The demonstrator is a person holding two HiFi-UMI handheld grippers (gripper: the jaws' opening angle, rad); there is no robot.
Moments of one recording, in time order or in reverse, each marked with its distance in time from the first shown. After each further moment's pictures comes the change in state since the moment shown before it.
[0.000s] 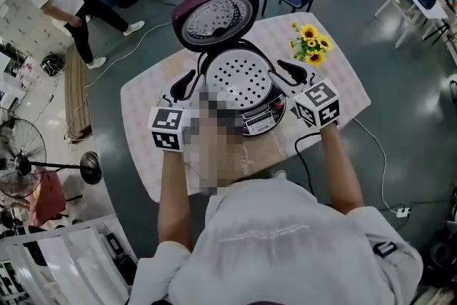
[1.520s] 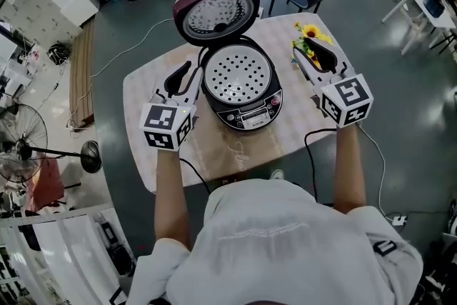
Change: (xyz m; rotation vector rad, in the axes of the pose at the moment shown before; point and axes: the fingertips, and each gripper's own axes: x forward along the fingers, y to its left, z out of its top) left arm -0.025 -0.017 0.039 0.051 -0.044 0.049; right arm -0.072 -0.045 0.073 -0.064 -0.176 -0.125
